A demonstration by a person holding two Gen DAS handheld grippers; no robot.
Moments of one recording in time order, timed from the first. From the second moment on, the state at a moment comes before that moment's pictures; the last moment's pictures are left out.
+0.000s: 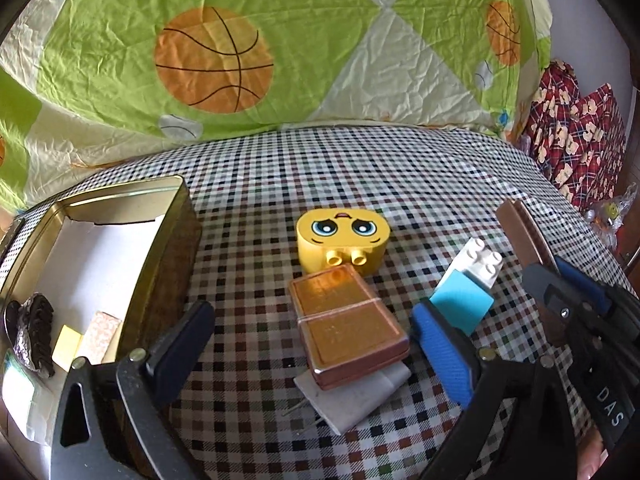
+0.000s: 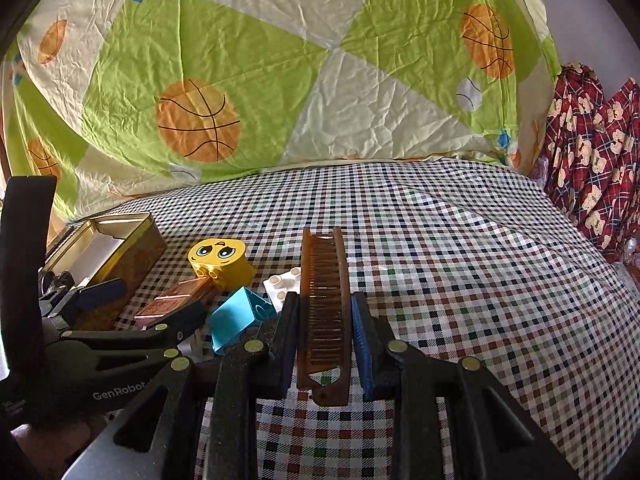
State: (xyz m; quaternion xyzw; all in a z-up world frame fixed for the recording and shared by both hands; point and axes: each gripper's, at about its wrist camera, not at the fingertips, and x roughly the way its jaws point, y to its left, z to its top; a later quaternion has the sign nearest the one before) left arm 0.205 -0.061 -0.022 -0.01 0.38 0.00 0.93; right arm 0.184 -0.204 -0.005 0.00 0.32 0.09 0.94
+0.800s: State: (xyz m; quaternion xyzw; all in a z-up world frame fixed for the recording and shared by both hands) left arm 0.173 -0.053 -0.004 -0.02 0.31 -0.01 0.95; right arm 0.175 -0.202 0.002 0.00 0.30 0.09 0.95
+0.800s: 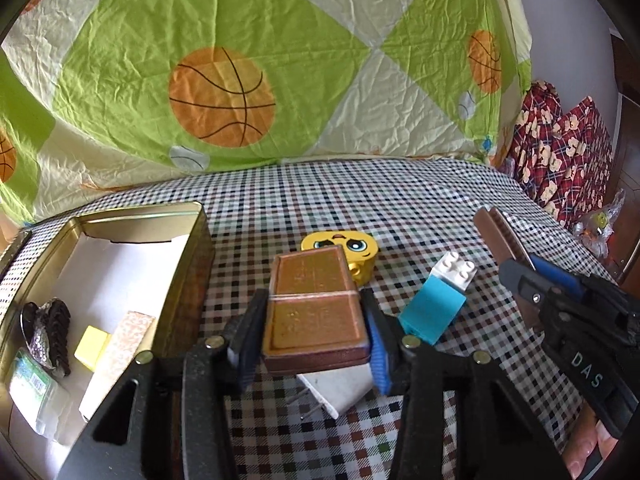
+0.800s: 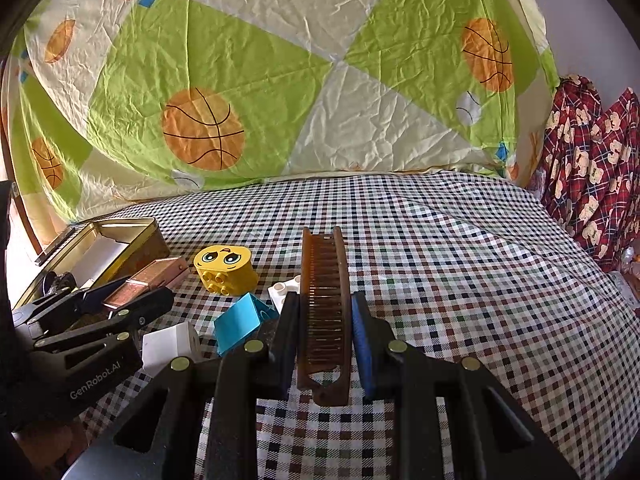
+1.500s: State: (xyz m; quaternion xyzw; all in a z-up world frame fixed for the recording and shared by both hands) left arm 0.128 -0.051 0.018 0.00 0.20 0.04 0.98; right arm 0.154 -0.199 0.013 -0.01 0.24 0.09 0.97
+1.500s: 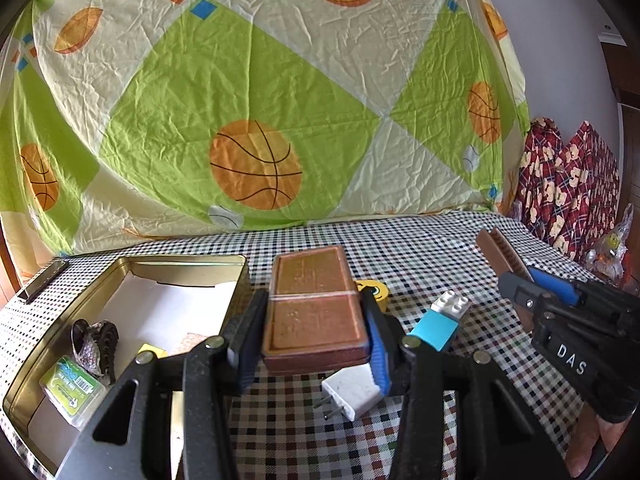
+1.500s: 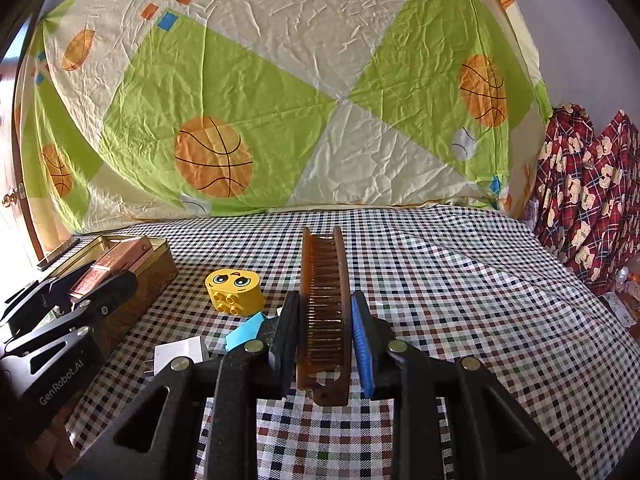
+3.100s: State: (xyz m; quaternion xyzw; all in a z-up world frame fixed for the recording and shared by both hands) left arm 0.087 -0.023 0.027 -0.02 0.14 0.06 0.99; right arm 0.130 -0.173 0.020 -0.02 0.19 0.13 0.97
